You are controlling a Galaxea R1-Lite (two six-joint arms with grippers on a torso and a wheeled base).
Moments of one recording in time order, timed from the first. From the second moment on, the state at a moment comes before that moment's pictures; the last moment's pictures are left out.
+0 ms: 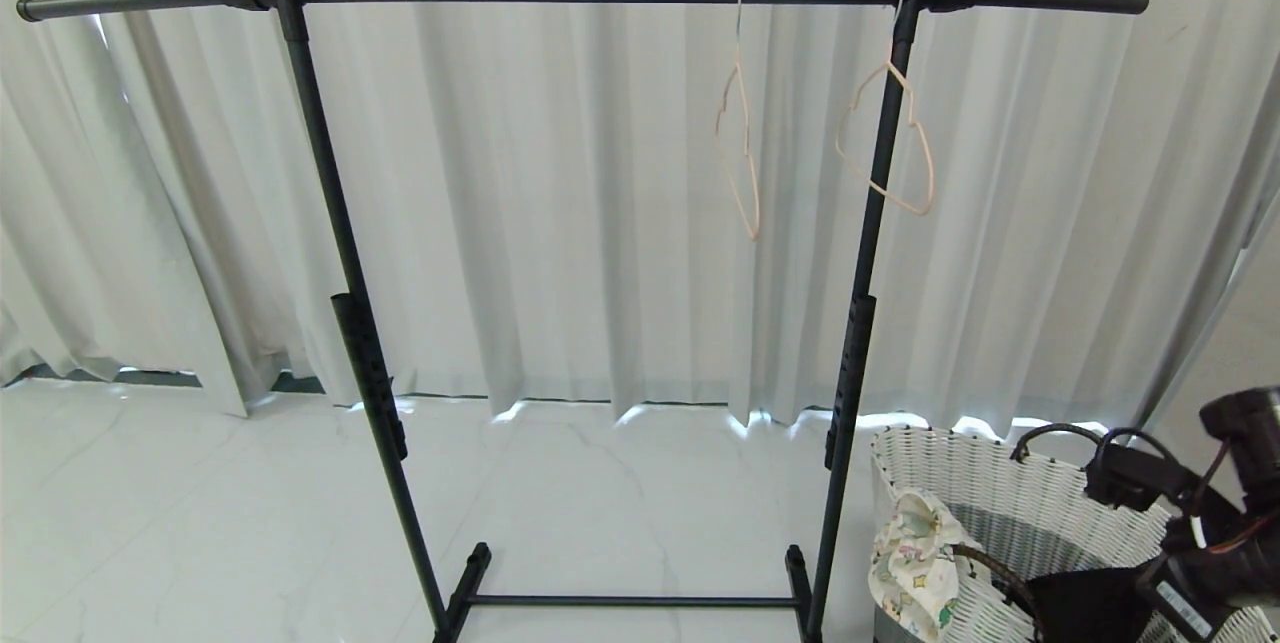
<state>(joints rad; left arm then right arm) 0.00 0.00 -0.01 0.03 0.01 0.05 -0.07 1.61 -0.57 0.02 0.02 -0.64</state>
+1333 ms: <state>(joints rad) 0.00 0.00 -0.01 0.03 0.01 0.05 0.39 1.17 -1.34 0.71 0.08 -0.50</state>
